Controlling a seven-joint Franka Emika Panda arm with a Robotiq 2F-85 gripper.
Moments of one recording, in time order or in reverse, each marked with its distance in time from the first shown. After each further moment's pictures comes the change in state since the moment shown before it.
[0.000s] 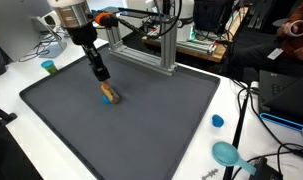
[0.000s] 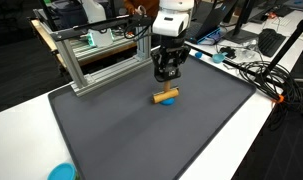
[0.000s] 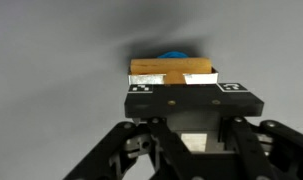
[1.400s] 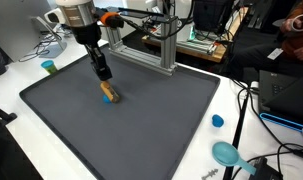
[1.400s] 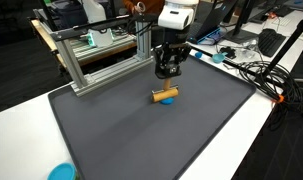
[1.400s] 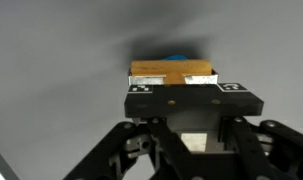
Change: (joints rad) arm 0.035 -0.023 0.000 -0.022 -0.094 0.002 0.089
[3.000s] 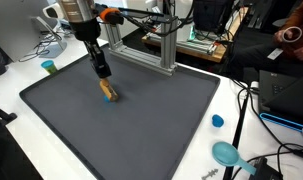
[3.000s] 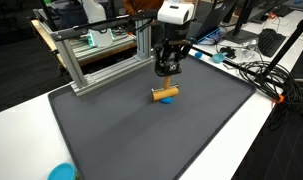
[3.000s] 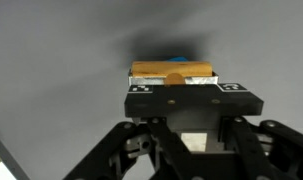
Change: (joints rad) arm 0.000 -0.022 0.001 -0.006 -0.013 -0.012 0.026
